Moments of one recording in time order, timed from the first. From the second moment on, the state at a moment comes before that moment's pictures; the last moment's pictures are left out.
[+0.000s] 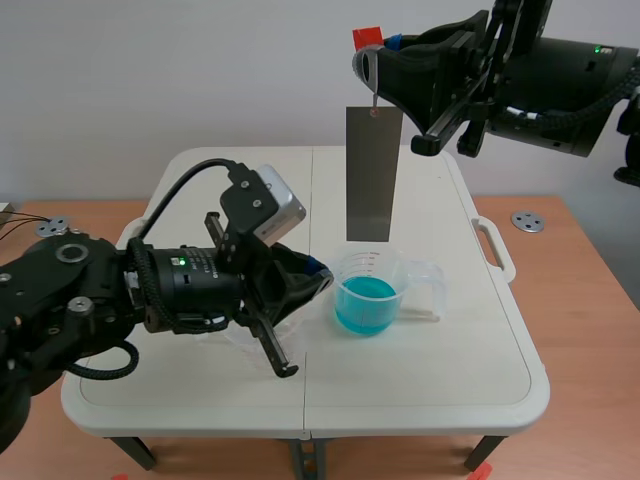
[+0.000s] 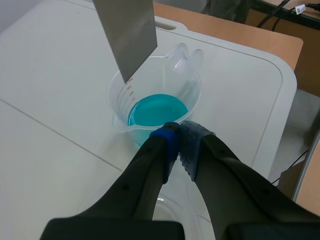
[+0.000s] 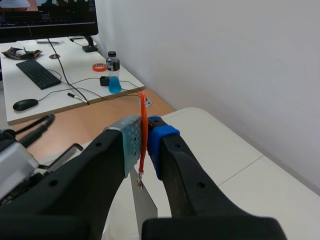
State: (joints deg) left arm -3.3 -19.5 27.6 84.2 -4.0 -34.5 3.7; right arm 8.8 26.0 -10.0 96.4 30.6 45.3 -5.8
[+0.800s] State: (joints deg) left arm -7.2 -15.1 28.2 79.7 -0.1 -24.8 1.0; right arm 8.8 26.0 -10.0 96.4 32.1 45.3 -5.8
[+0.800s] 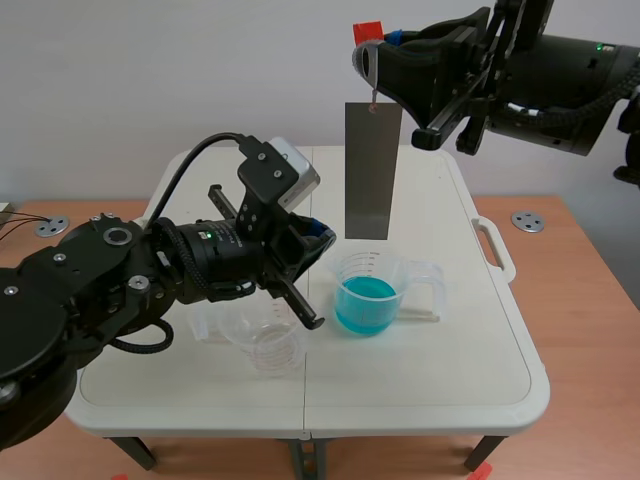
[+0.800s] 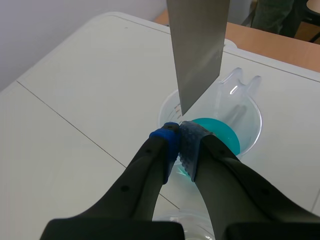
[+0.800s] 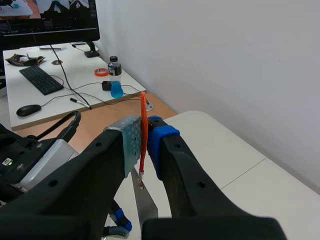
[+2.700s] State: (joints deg) left arm 69.1 -44.9 -5.8 88.1 -20.8 -23.8 -8.4; right arm 8.8 21.1 -12.1 78.5 23.0 45.1 1.9
